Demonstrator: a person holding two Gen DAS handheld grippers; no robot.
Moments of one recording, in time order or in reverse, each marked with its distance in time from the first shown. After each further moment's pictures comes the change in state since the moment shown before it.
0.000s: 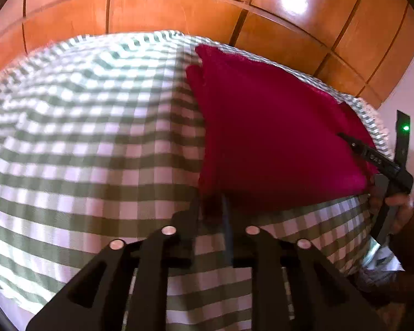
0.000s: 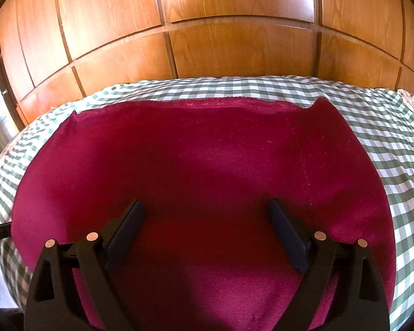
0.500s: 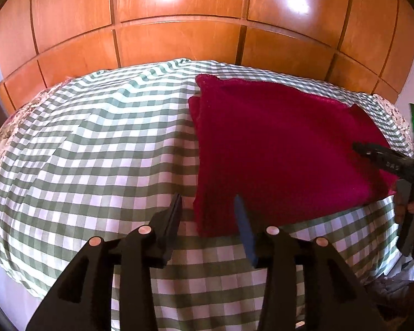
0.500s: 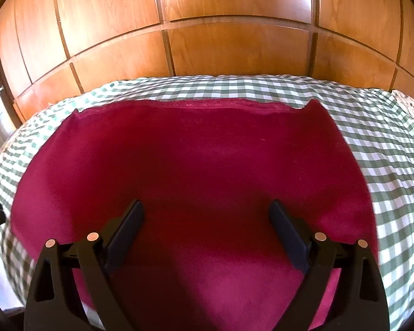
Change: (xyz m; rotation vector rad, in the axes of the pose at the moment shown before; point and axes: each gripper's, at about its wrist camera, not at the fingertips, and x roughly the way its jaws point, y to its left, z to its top) left arm -0.024 -0.033 0.012 0.062 -0.070 0.143; right arm -0.021 0.000 0.004 -0.005 0.038 -0.030
